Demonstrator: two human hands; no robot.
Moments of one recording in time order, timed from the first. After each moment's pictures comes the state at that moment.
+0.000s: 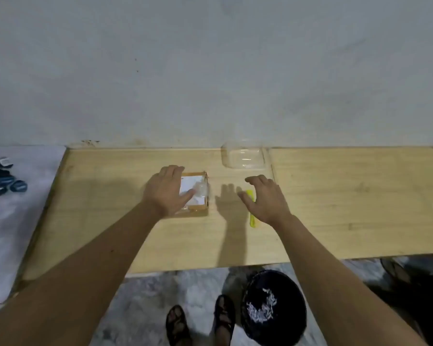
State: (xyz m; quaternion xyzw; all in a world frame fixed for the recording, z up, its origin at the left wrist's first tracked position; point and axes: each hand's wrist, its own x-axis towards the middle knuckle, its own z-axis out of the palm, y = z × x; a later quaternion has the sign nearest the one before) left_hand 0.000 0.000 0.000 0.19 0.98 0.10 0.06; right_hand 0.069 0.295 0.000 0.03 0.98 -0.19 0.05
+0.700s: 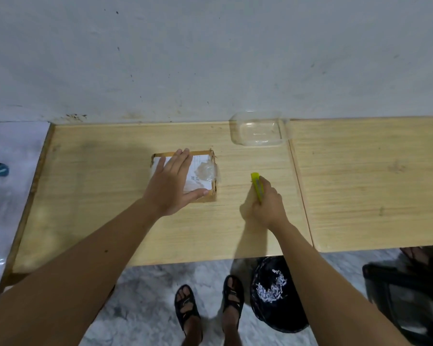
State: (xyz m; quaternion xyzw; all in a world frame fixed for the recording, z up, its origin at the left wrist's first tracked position) left_hand -0.006 -0.006 -0.067 0.27 0.96 0.07 0.06; right_hand 0.081 0.275 -0.107 0.20 0.90 -0.36 0.13
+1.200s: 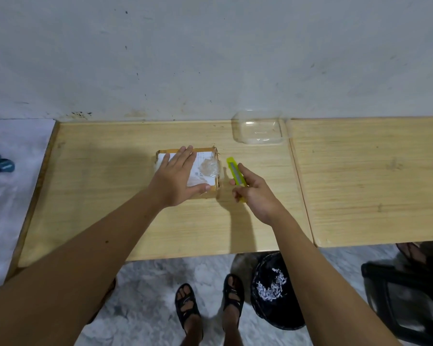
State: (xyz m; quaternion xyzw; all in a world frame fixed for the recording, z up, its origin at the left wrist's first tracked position) left_hand -0.006 -0.014 -0.073 0.28 0.95 0.12 0.05; right_hand 0.067 0.230 -0.057 0.20 0.67 -0.70 0.15
